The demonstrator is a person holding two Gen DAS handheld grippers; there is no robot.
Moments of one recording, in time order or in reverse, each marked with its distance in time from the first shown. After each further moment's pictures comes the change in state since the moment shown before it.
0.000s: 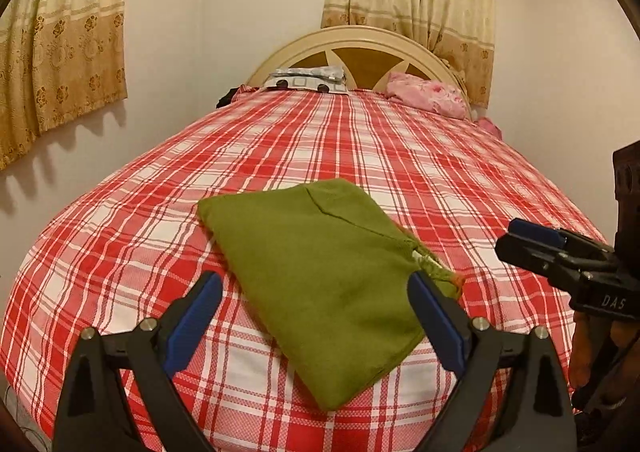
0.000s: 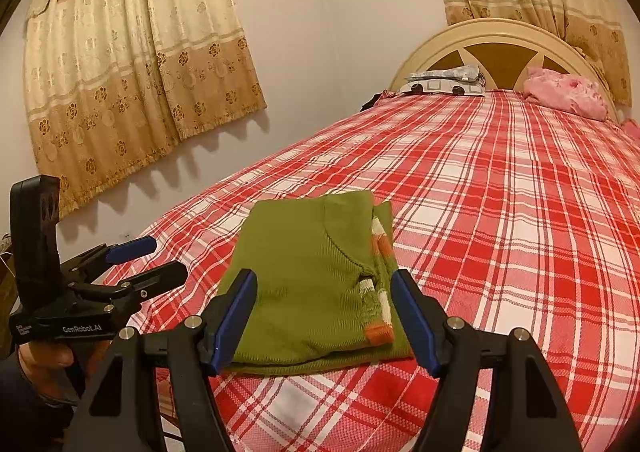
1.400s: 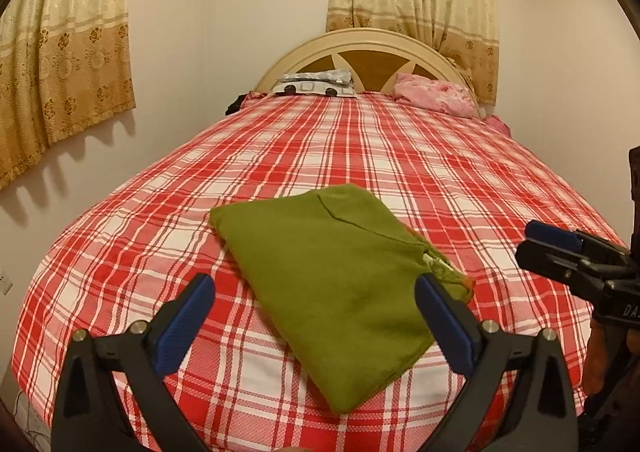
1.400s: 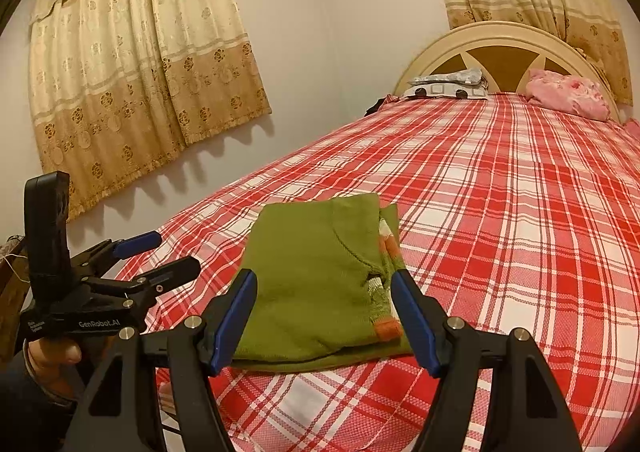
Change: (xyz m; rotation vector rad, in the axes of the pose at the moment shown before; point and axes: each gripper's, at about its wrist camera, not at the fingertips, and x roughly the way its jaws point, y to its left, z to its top) left arm -0.001 0.000 0.003 0.023 -0.015 0.053; right arm -0.012 0.011 -0.002 0.001 -0.021 0.015
